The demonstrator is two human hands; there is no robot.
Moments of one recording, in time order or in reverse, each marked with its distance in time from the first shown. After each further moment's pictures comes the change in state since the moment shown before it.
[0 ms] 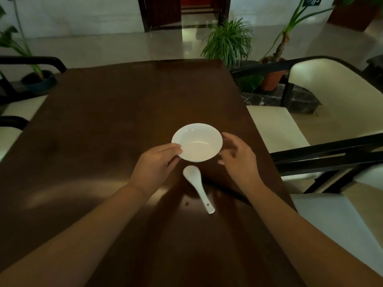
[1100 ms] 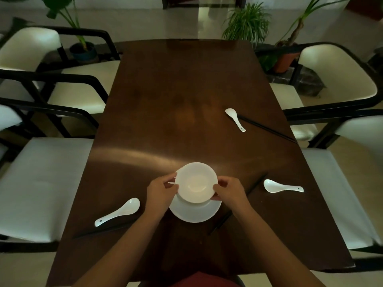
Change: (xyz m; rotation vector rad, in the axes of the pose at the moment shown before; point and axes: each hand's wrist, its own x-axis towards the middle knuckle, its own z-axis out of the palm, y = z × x) left_hand -0.326 0.076 -0.180 -0.644 -0.123 -1.057; right_hand -0.364 -0.080 0.088 -0.018 -0.243 0.450
